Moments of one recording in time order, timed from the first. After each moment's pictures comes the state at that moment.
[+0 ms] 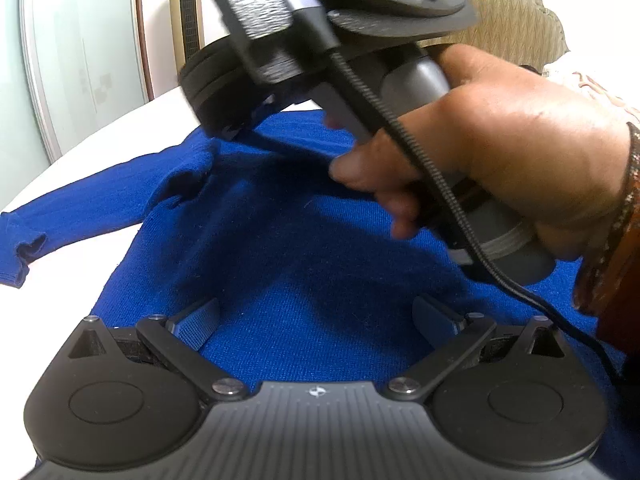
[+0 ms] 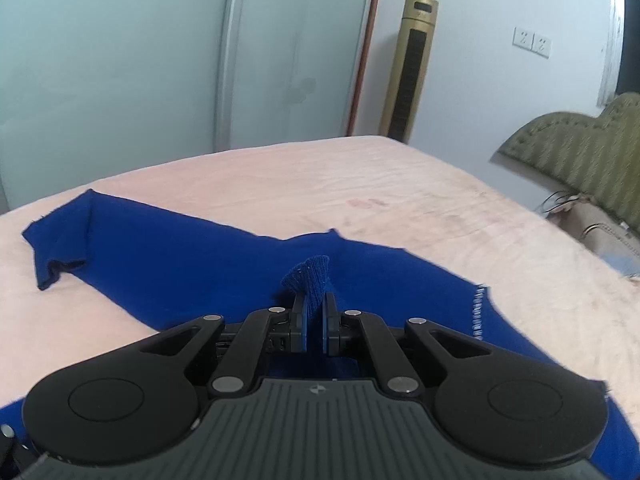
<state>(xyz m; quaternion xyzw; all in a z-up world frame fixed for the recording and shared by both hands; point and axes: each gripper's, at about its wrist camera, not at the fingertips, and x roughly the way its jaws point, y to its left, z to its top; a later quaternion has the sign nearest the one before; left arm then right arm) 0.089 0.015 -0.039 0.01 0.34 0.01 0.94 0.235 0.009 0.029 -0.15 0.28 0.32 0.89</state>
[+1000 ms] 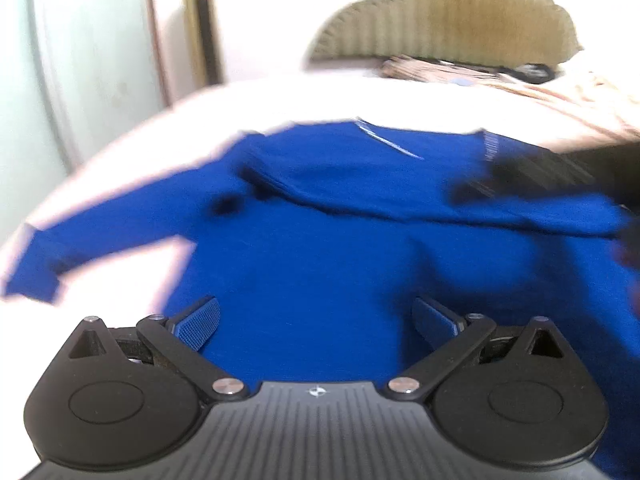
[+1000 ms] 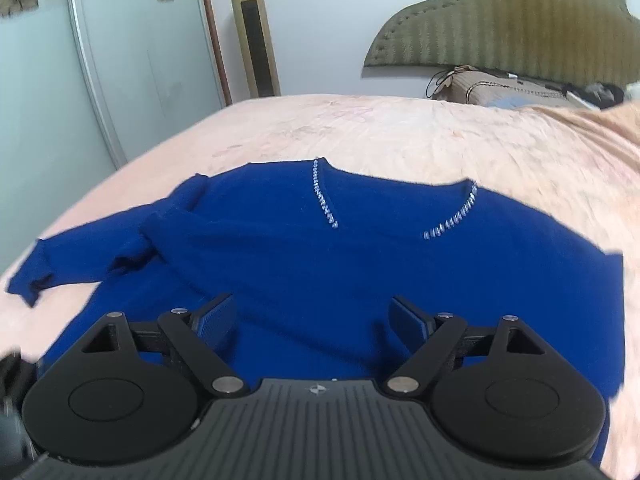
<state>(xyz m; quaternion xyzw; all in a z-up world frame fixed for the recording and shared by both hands) 0.086 0.035 -0.015 0.04 0.33 0.06 0.94 0.164 -0.127 0.021 0.03 0.36 0.15 0.92</state>
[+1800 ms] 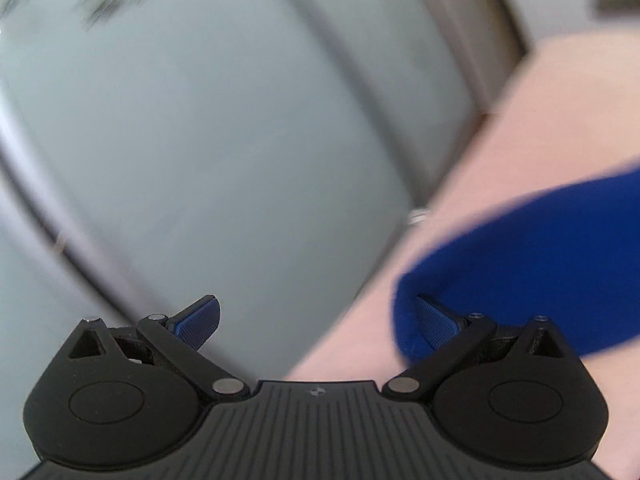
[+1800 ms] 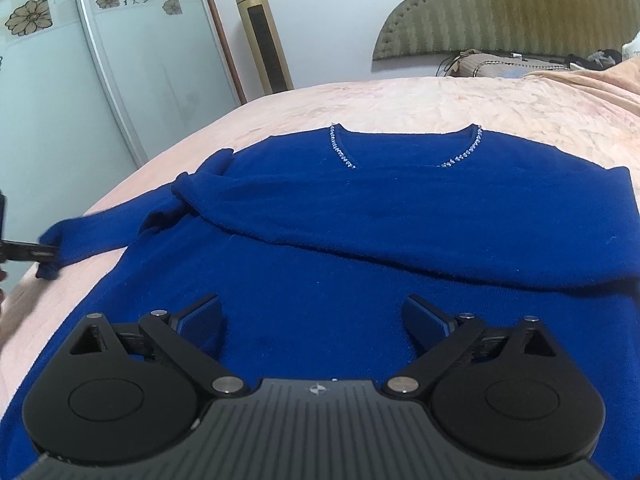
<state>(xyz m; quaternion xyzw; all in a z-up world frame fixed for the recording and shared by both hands) 0.124 0.294 -0.008 0.11 0.35 0.47 0.80 0.128 -0.130 -0.008 0.07 0.35 0.17 0.92</state>
